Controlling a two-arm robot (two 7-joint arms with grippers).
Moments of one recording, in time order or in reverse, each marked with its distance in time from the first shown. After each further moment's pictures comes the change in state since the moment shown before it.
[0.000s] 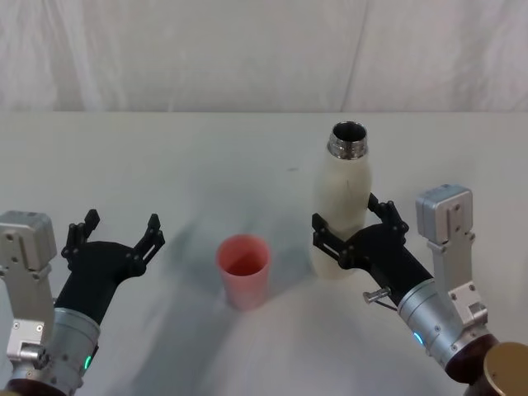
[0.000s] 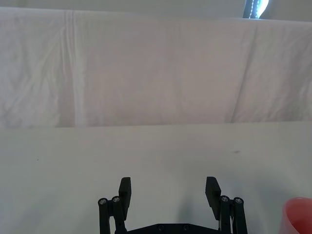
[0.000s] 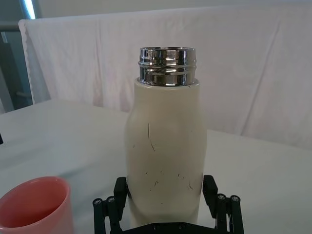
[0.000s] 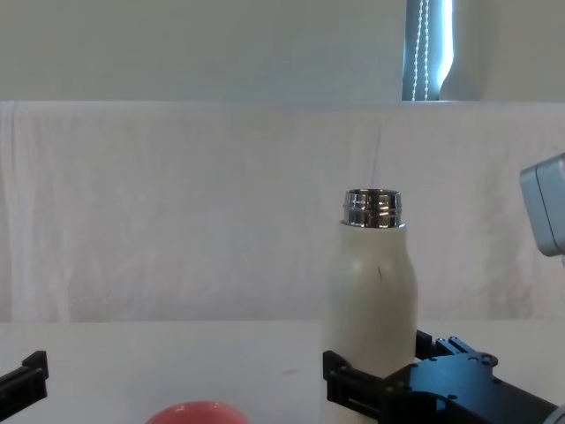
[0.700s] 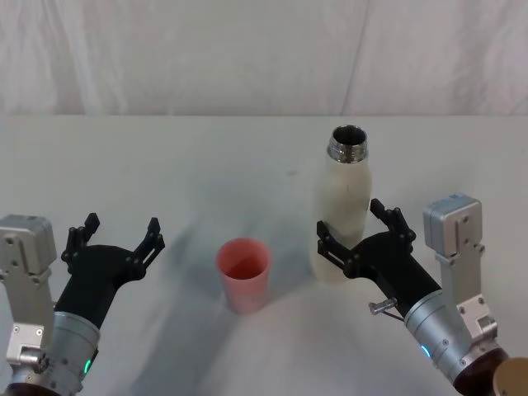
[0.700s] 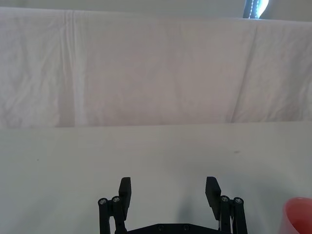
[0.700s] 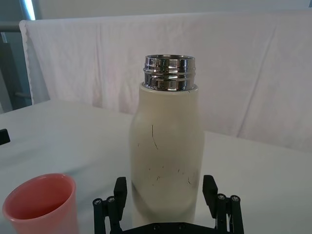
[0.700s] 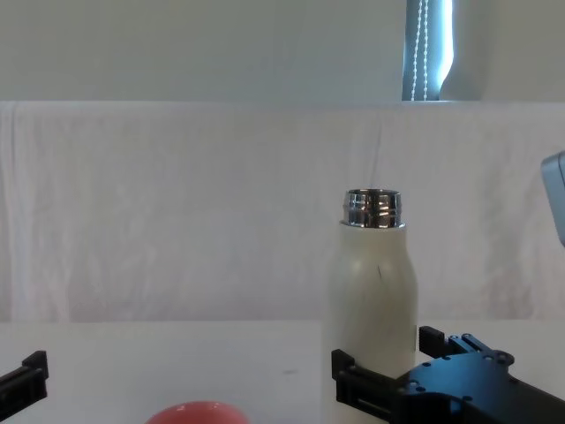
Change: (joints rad) left arm 0.000 0.000 0.000 0.000 0.000 0.000 0.000; right arm -0.046 0.010 0.006 -0.059 -0.018 0.004 -0.009
